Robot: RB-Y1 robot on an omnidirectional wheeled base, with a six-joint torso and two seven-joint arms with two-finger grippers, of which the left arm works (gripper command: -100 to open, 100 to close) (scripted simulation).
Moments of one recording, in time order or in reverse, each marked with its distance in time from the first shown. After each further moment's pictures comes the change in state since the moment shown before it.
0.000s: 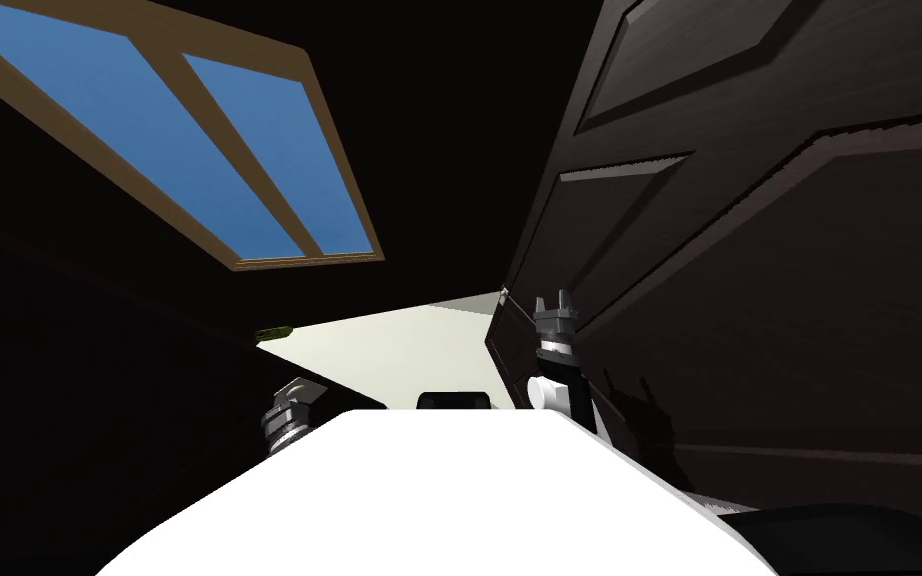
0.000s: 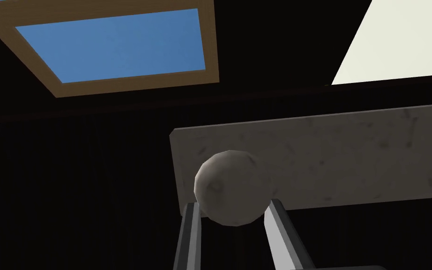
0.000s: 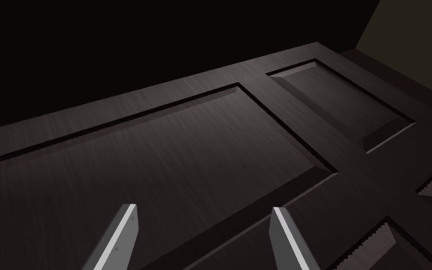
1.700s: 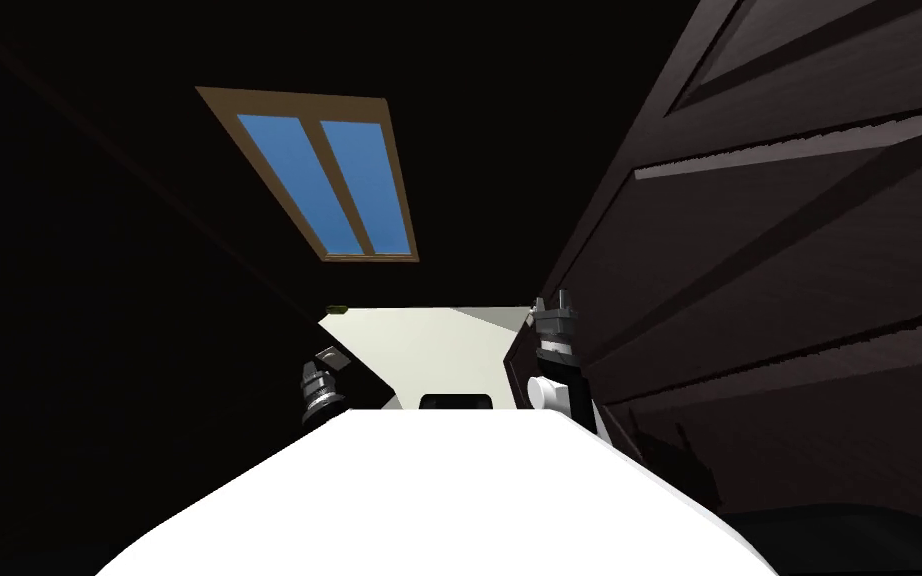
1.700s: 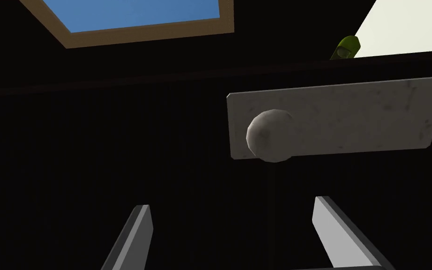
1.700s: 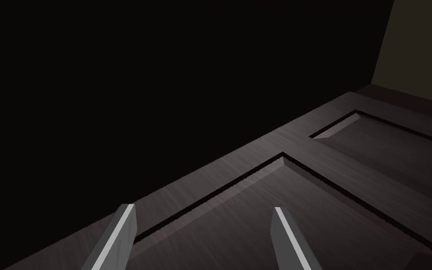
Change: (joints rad) arm -0.108 -0.019 -0.090 -0.026 0.051 0.059 -0.142
